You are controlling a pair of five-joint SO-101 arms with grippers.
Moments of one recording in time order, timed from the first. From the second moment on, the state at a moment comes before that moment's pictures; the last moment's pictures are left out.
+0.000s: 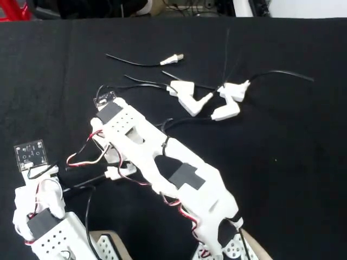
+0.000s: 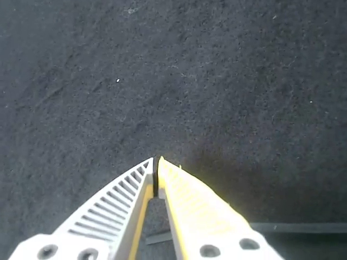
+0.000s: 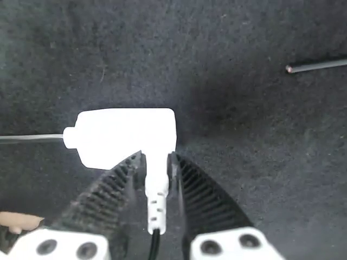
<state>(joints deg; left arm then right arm) -44.0 -104.1 96.3 66.0 -23.2 -48.1 33.0 -15.6 91.9 -24.6</state>
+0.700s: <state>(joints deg) -44.0 -104.1 96.3 66.0 -23.2 -18.1 33.3 -14.8 98.9 0.9</state>
